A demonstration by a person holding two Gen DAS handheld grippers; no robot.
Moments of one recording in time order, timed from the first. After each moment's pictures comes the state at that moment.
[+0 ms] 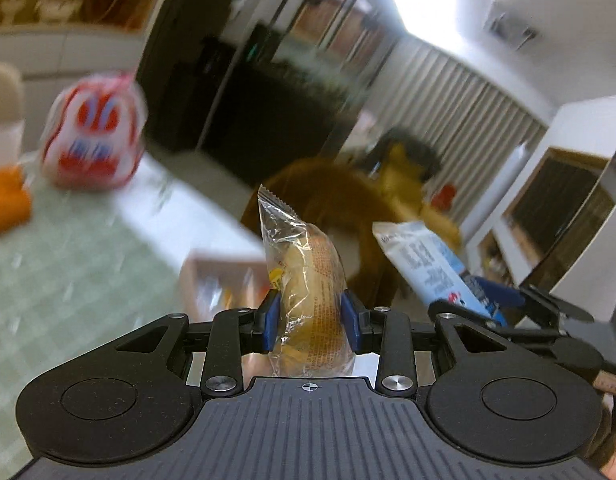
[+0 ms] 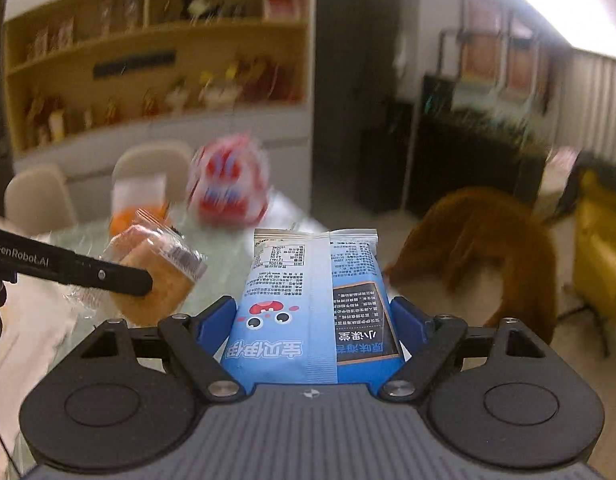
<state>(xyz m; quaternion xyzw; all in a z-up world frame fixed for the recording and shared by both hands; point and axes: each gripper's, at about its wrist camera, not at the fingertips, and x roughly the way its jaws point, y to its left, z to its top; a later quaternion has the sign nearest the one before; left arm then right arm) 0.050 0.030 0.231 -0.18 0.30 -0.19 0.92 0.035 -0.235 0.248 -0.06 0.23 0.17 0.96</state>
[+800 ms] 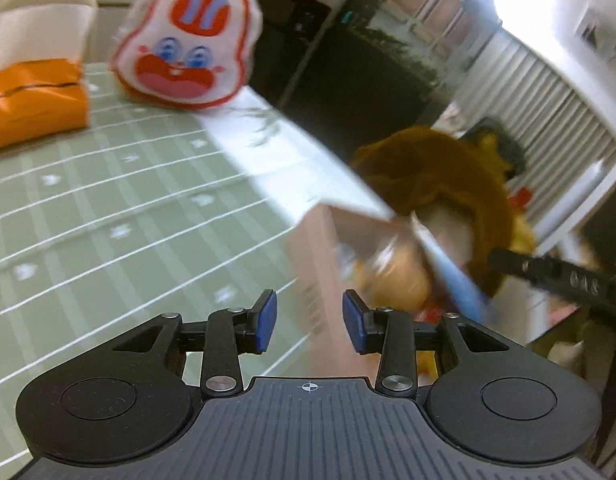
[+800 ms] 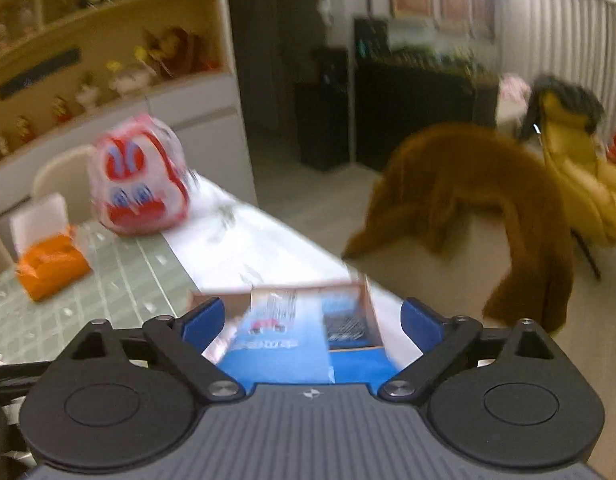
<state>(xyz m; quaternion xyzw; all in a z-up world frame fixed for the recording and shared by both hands) 0.120 0.076 0.085 -0.20 0.38 -0.07 0.90 0.181 -0.186 0.126 0.02 0.35 0.07 0.94</state>
